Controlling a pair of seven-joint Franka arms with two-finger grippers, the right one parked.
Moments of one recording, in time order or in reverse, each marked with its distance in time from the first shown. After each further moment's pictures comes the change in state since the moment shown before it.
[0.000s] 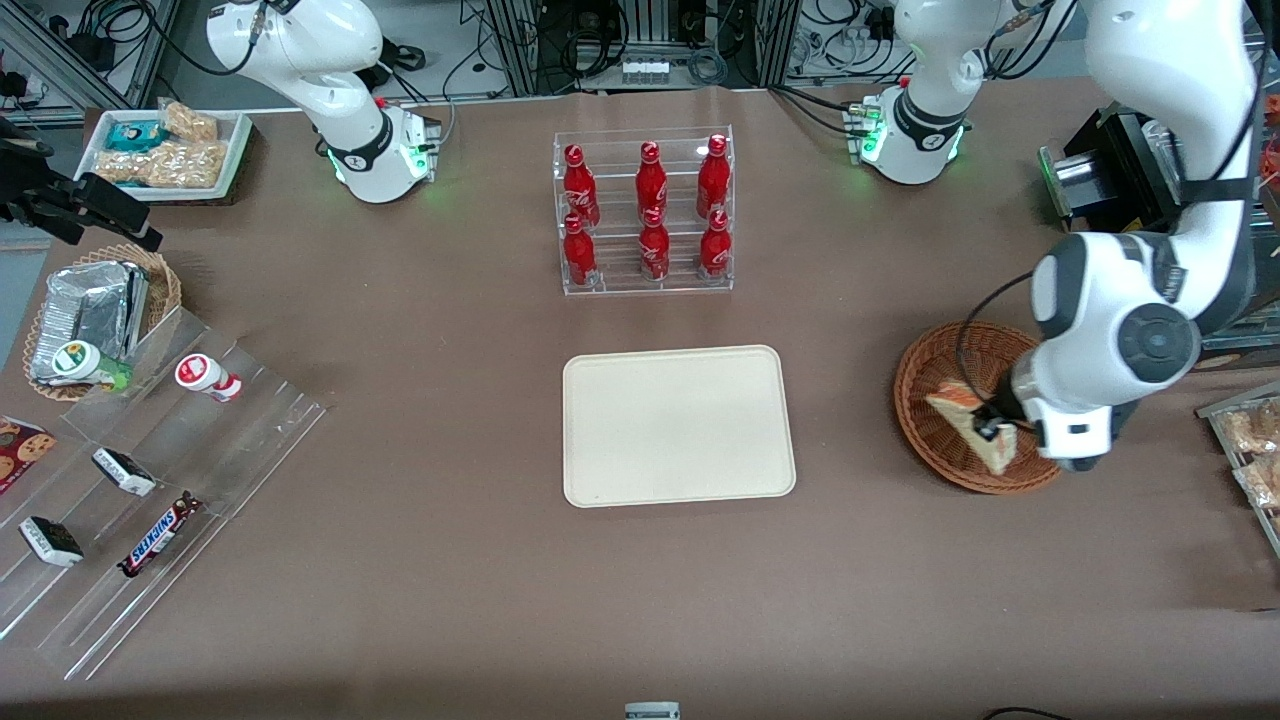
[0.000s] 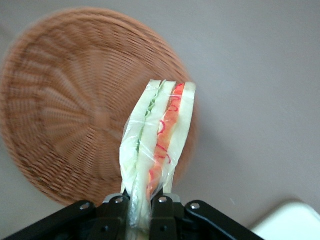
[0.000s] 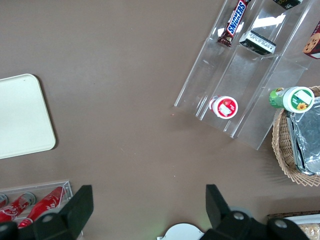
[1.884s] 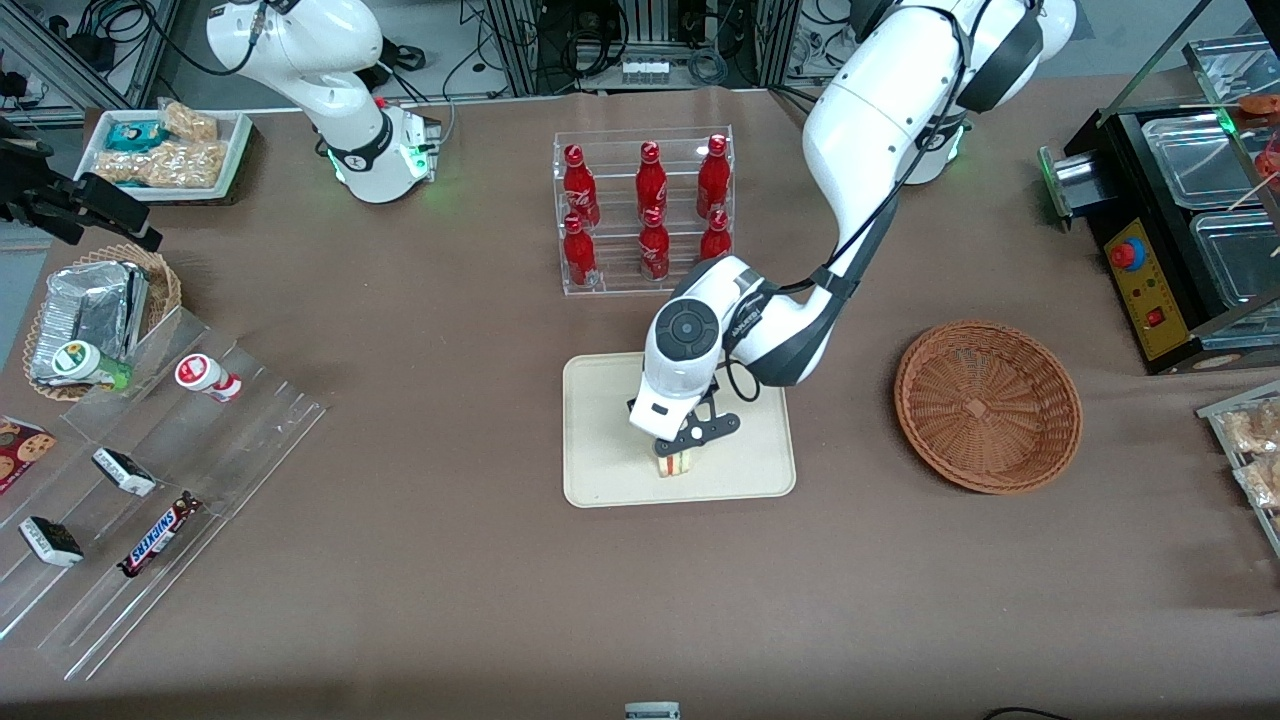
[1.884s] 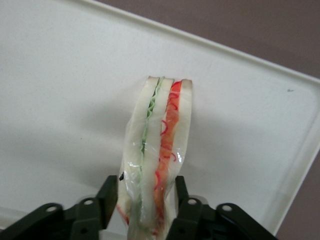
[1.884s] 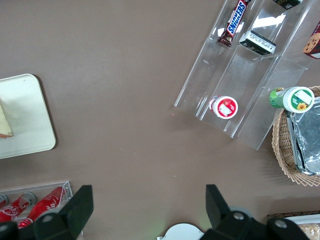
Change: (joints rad) arm -0.510 0.469 -0.077 0.468 0.014 0.120 -0.160
